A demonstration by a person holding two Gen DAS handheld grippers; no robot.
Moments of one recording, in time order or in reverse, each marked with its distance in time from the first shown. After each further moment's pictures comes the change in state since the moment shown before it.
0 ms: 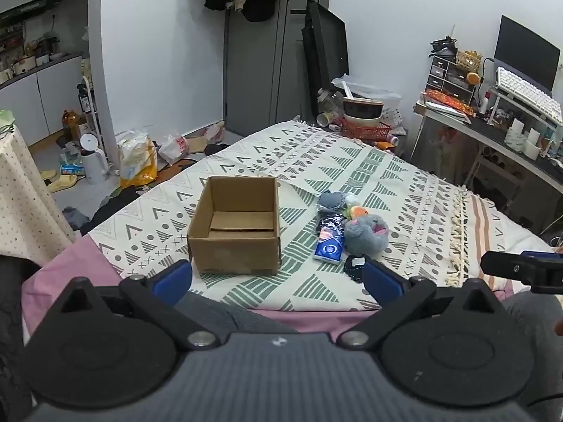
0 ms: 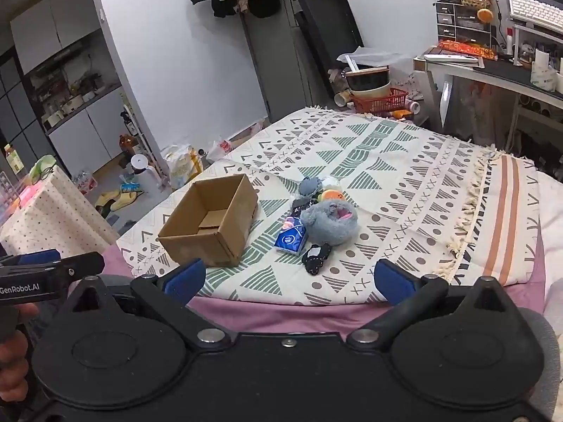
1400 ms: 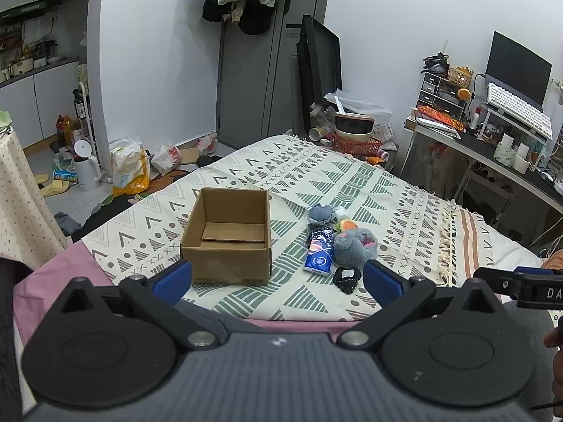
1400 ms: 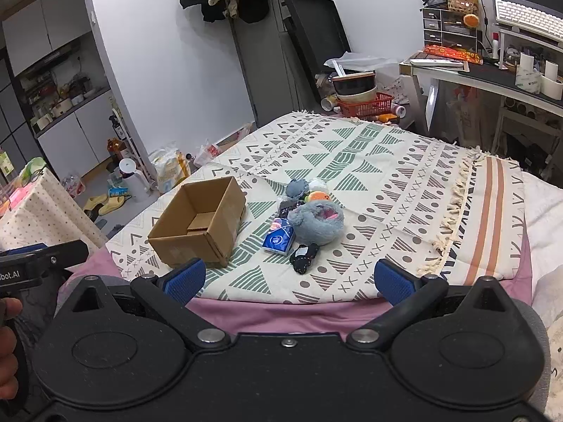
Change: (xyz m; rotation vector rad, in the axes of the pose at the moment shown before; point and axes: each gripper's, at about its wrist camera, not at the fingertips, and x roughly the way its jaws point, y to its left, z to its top) left arm -0.010 0.003 -0.002 -0.017 -0.044 -0.033; right arm -0.004 0.002 -0.009 0.000 -0.023 -0.052
